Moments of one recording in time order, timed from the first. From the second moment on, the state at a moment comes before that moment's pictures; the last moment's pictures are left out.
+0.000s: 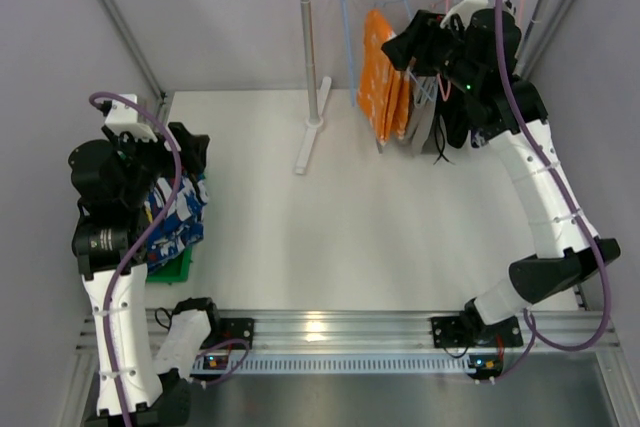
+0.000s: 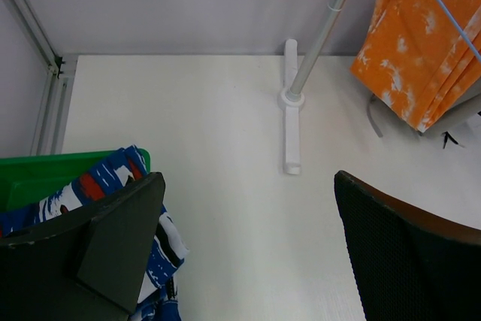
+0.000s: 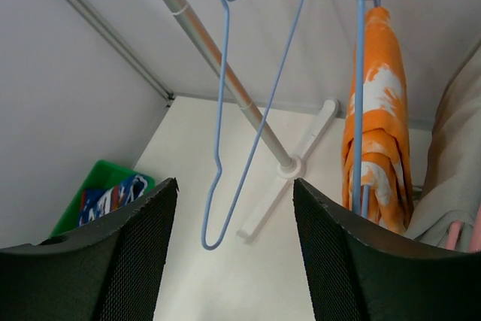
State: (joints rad) left arm 0.15 0.83 1.31 -0.61 0.34 -0.12; right arm 0.37 1.53 1.93 -0.51 -0.13 0.38
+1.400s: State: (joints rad) left arm 0.15 0.80 1.28 -0.57 0.31 -0.15; right arm 0.27 1.72 2.03 -0.42 -0.30 0.65
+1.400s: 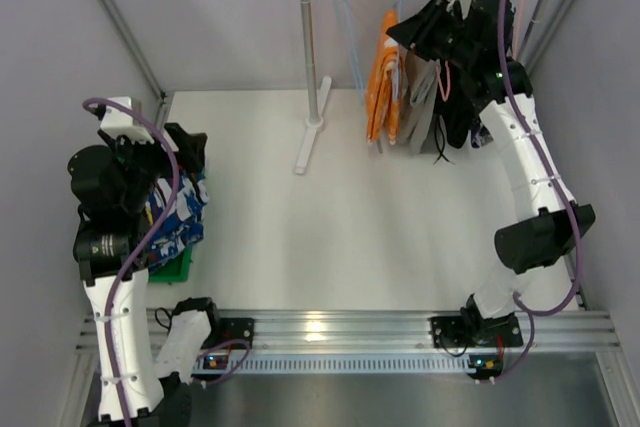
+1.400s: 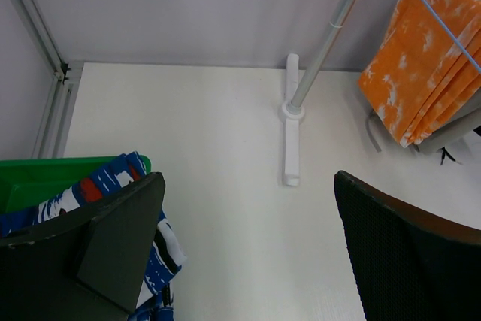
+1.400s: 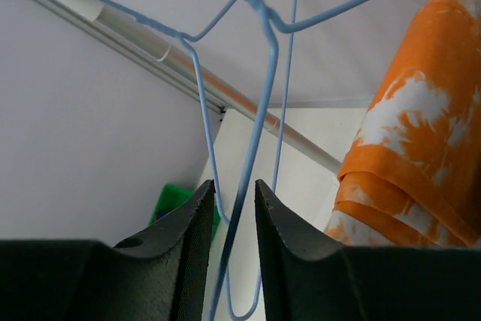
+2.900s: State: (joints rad) left arm 0.15 0.82 1.27 -0.57 0.31 -0.20; right arm 0.28 1.83 2.02 -0.28 -0.51 0.93
